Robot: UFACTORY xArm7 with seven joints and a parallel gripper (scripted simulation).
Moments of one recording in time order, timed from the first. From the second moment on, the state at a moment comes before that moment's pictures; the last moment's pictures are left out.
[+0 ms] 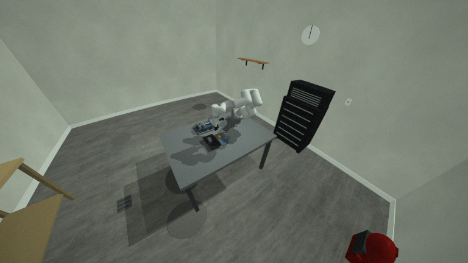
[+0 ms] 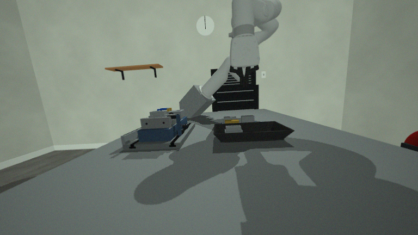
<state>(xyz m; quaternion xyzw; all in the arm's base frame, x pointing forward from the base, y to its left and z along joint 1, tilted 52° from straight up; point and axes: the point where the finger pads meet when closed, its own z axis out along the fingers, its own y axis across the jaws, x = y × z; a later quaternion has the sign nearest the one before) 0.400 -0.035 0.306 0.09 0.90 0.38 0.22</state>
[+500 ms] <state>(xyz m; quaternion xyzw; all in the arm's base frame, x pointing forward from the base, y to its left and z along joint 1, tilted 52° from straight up) 0.402 -0.032 0.303 0.09 0.90 0.38 0.22</state>
